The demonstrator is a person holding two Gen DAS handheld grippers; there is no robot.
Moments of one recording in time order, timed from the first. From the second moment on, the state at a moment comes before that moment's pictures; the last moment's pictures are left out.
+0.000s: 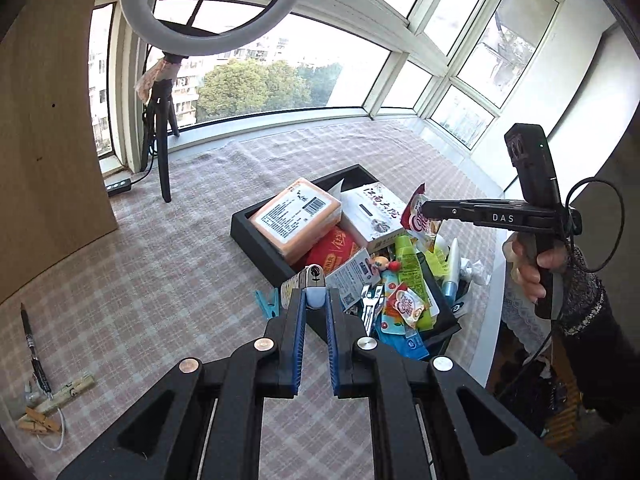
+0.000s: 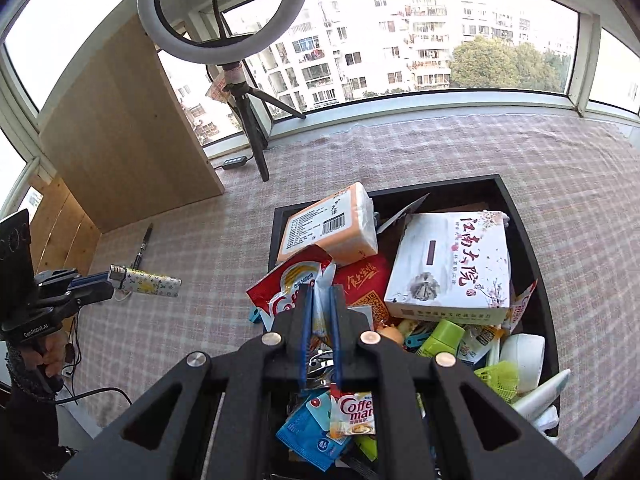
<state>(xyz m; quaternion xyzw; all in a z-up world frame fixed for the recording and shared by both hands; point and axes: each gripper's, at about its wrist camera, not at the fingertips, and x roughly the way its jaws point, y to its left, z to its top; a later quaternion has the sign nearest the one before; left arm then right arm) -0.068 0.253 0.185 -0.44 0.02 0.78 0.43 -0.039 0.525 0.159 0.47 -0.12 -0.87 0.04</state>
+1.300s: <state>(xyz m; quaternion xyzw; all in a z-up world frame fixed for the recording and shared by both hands) -0.085 0.025 0.114 -0.49 0.00 0.85 0.17 -0.060 0.403 0.117 0.51 -0.10 -0.85 0.13</state>
